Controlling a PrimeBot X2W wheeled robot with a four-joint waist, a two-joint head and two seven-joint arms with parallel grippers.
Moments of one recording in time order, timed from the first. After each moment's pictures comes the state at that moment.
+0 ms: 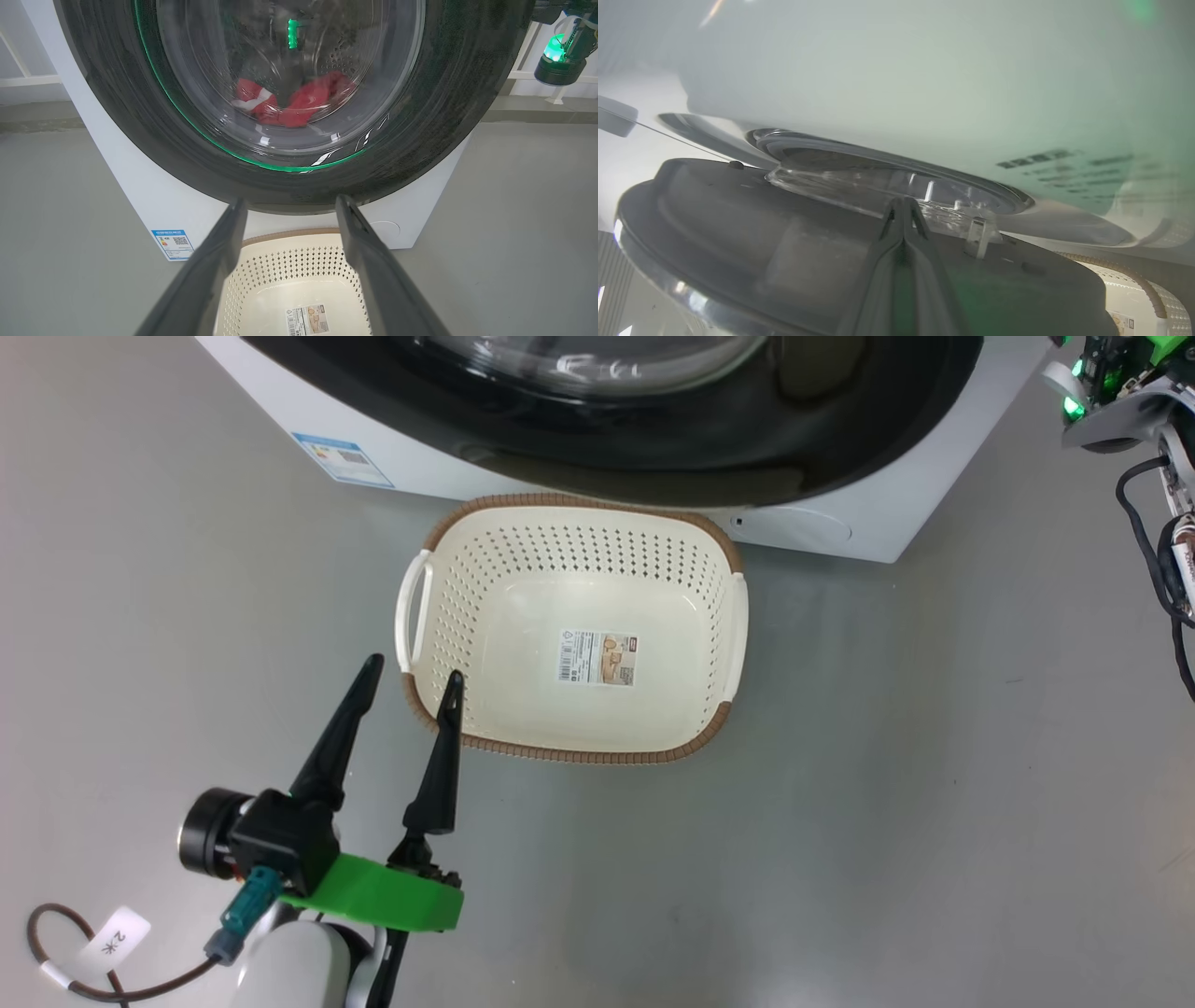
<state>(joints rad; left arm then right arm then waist) -0.28 0.03 -0.26 0.11 -0.17 -0.09 -0.25 -1.23 -0.42 0.39 0.74 1.69 0.13 0.50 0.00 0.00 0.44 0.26</state>
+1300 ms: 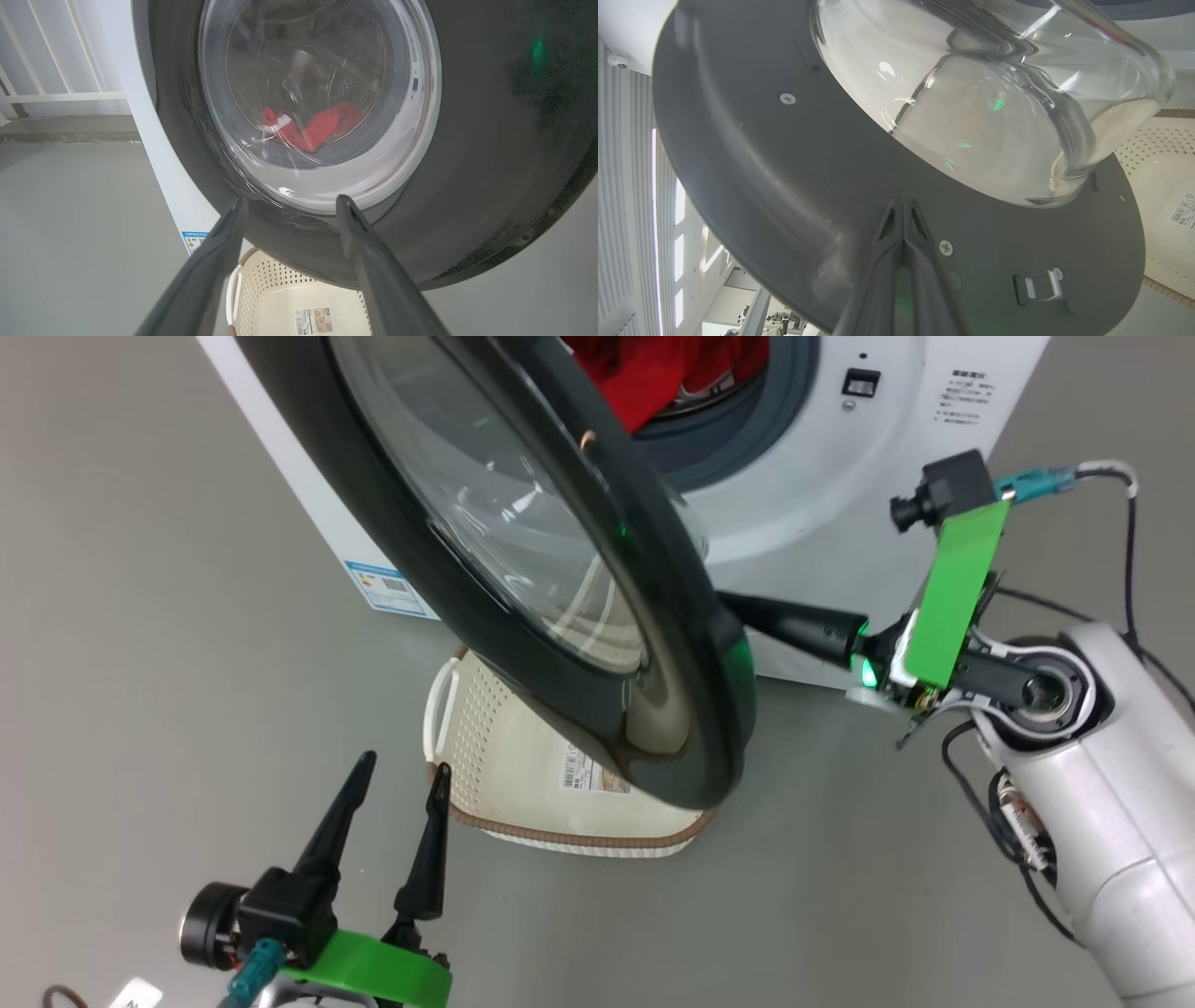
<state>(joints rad) -0.14 0.03 -0.23 0.14 -0.16 -0.09 -0.25 -0.77 -0.32 0.41 0.35 1.66 0.13 0.79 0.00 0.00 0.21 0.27</state>
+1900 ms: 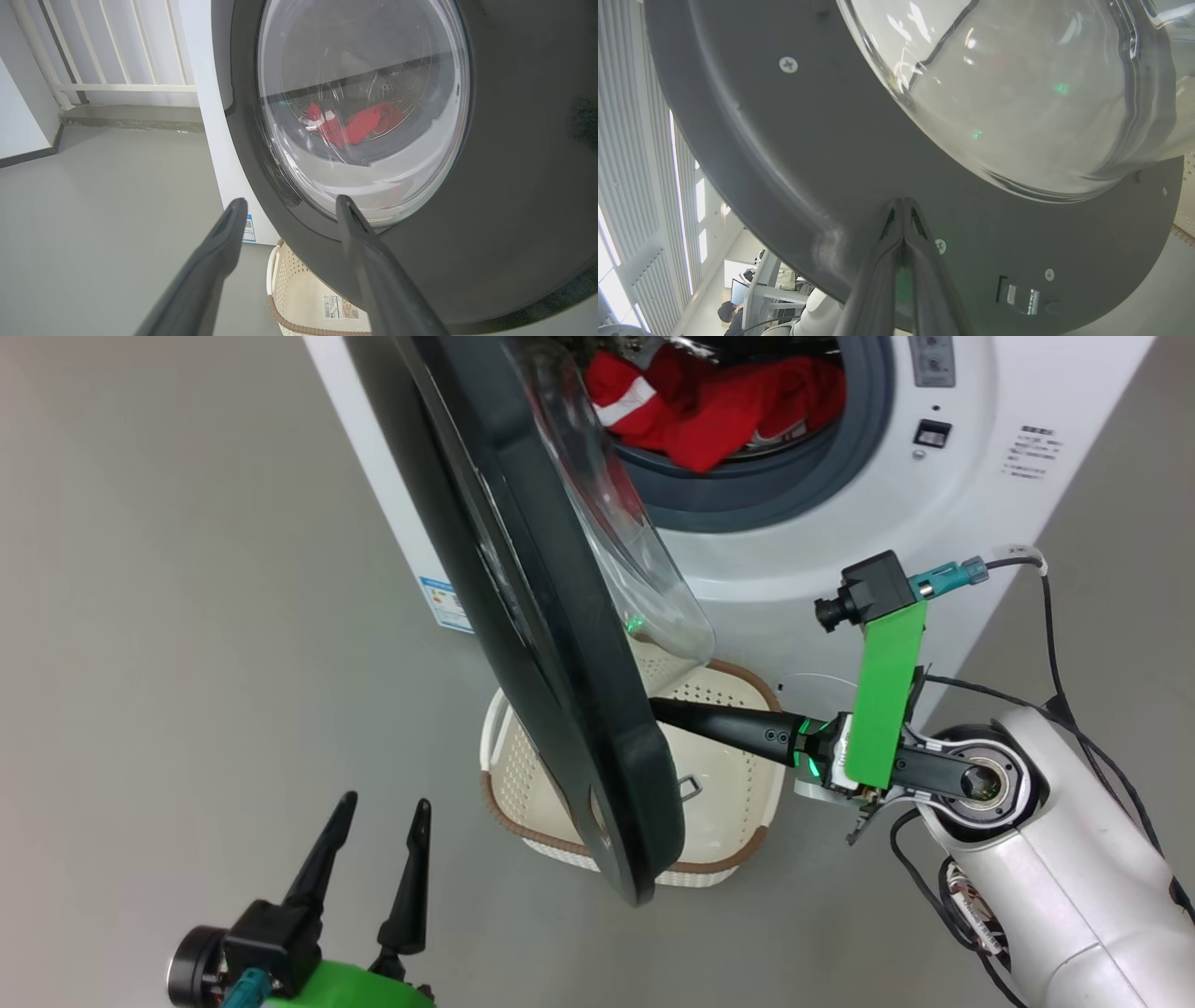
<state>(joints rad) -0.09 0.03 -0.20 0.16 -0.17 -0.09 -0.25 -0.63 -0.27 0.45 0.25 1.61 0.13 0.81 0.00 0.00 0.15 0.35</state>
